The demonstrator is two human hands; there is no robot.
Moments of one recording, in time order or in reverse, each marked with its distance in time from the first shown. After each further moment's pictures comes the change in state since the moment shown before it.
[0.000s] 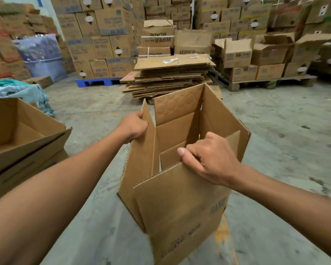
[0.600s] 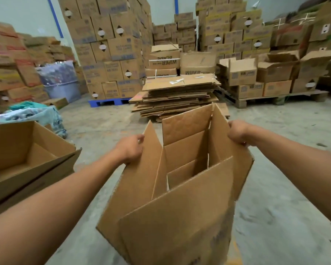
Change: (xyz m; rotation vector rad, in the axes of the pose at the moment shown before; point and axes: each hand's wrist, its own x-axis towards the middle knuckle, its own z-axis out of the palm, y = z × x) left_hand -0.055 -0.057 0.117 0.189 -0.352 -0.024; right_hand -0.071 0.147 0.031 0.120 -0.650 1.270
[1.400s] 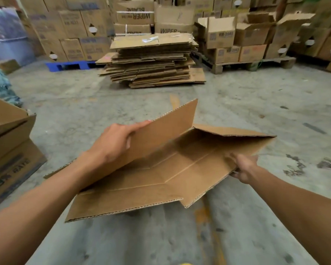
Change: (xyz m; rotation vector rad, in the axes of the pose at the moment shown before) left_hand -0.028 -0.110 0.066 0.098 0.204 0.452; right_hand -0.009 0.120 0.196 1.068 0.035 0.608
